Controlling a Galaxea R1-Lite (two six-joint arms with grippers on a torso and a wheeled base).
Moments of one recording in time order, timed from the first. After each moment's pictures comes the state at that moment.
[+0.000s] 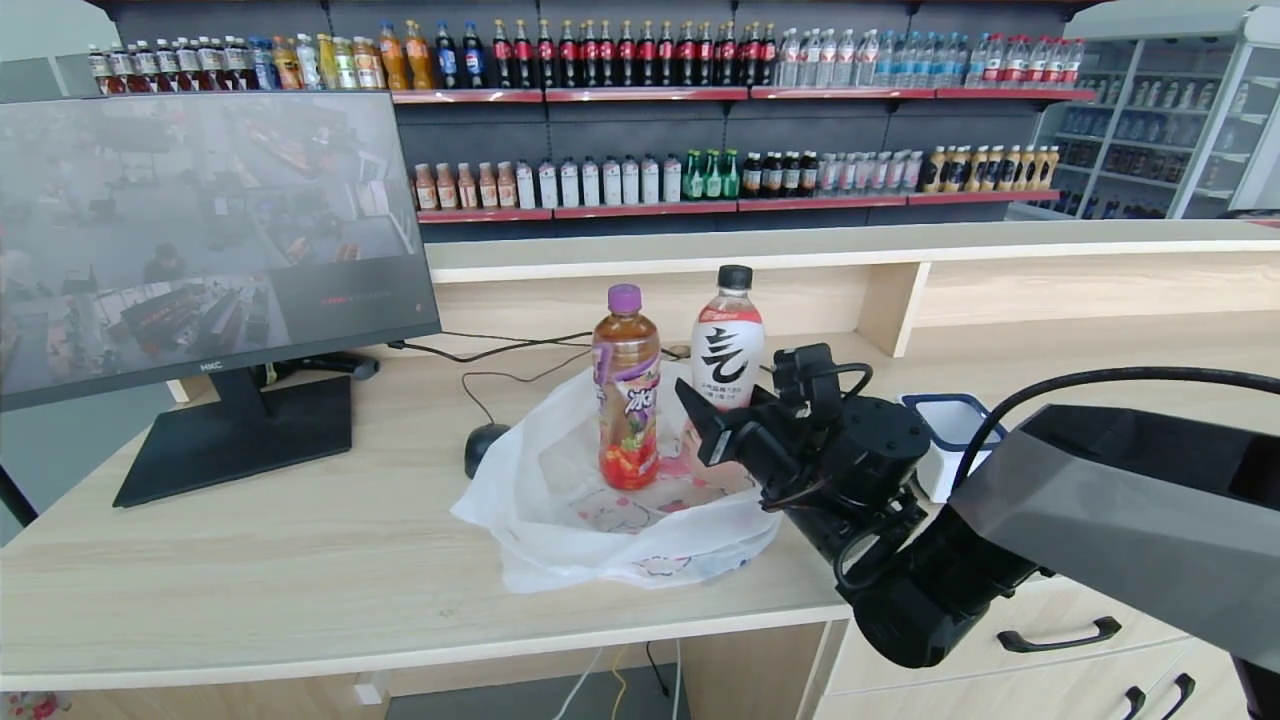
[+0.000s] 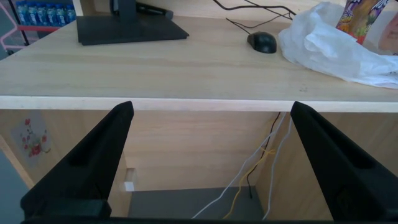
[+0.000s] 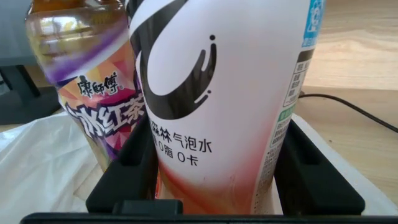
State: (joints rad) left arm 0.00 0.00 0.00 0.00 0.00 0.00; right arm 0.59 2.27 -0.93 -1.57 -0.08 0.09
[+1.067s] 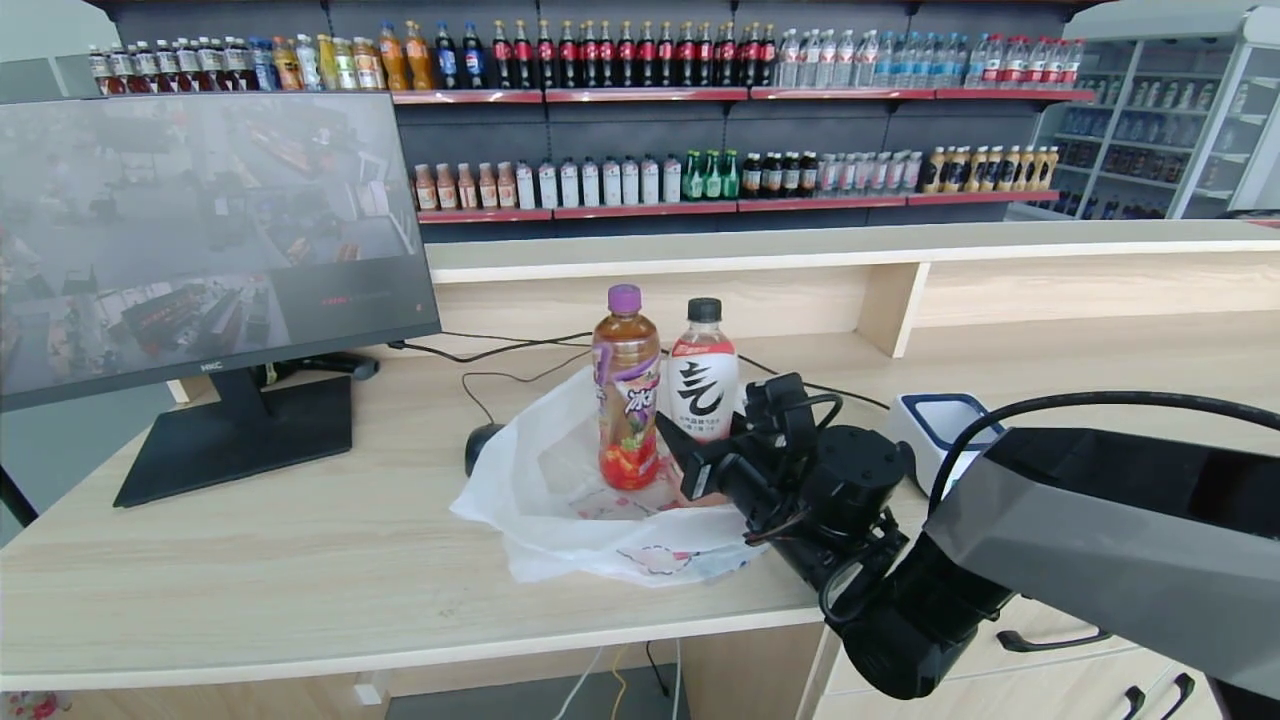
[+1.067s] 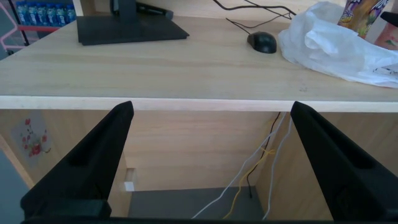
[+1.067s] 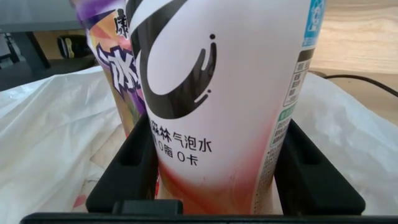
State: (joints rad) left arm 0.00 0.00 0.00 0.00 0.00 0.00; right arm 0.63 2.31 -0.89 -1.58 -0.09 0.06
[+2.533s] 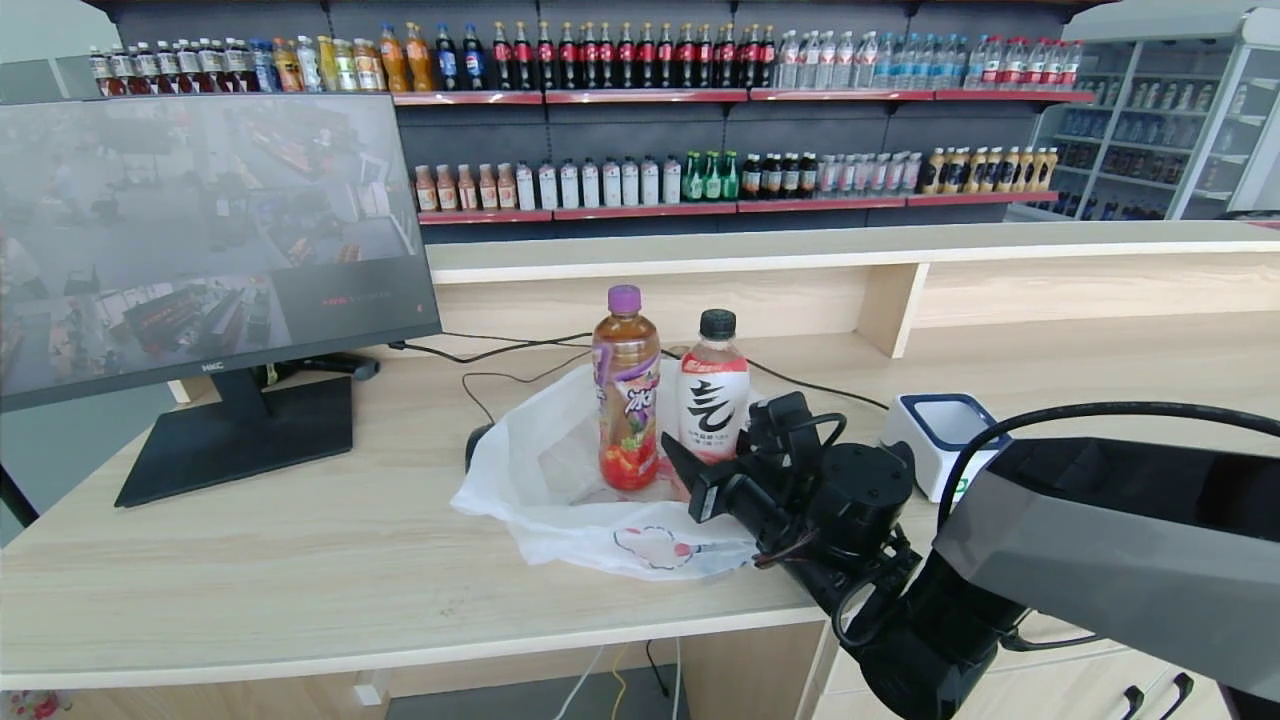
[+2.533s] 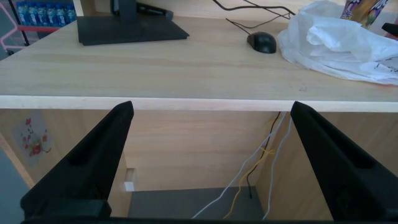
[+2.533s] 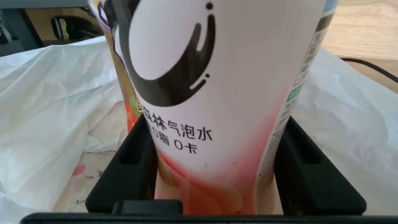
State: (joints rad) left arm 0.00 0.00 0.00 0.00 0.00 0.00; right arm 0.64 2.31 -0.81 -1.58 -0.09 0.05
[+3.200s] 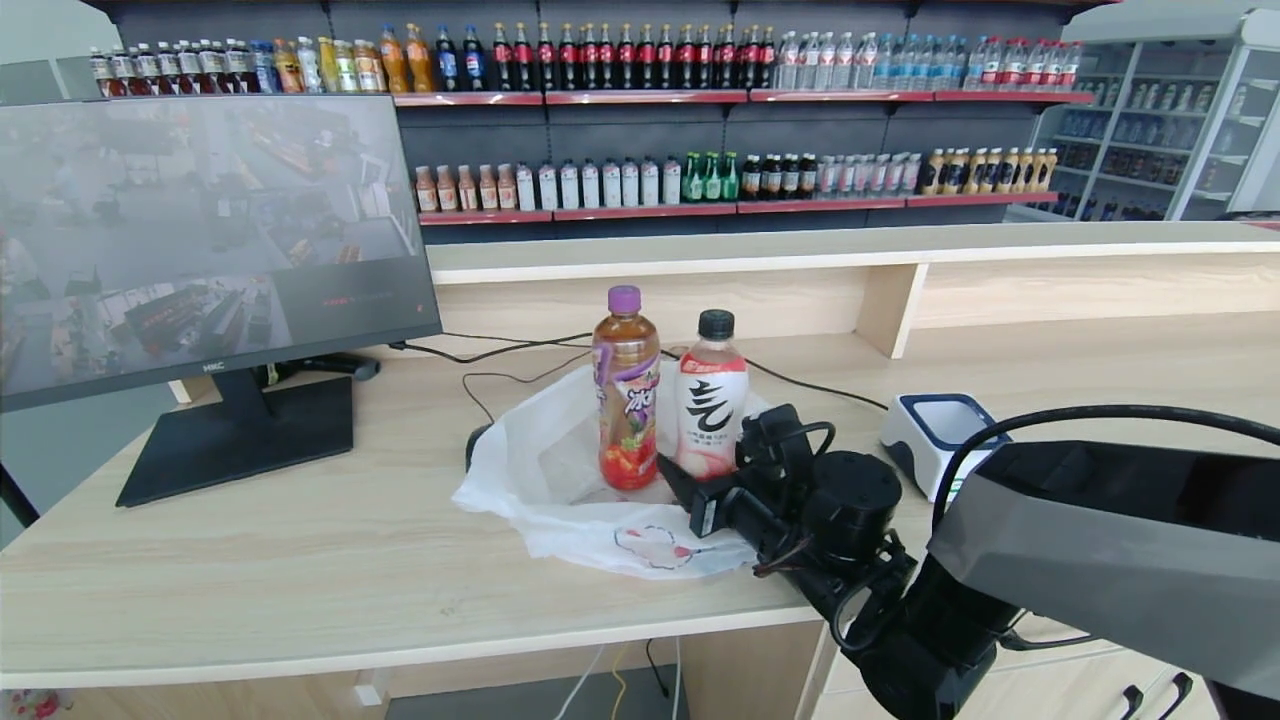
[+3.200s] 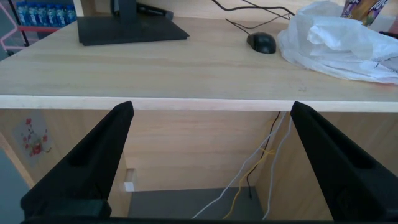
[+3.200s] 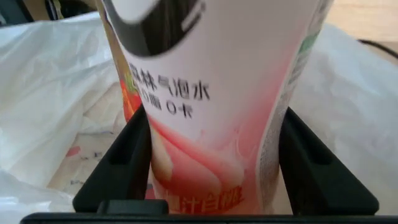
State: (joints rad) left arm 0.00 0.00 0.00 0.00 0.00 0.00; right arm 0.62 2.32 -0.80 -1.55 -0.08 0.04
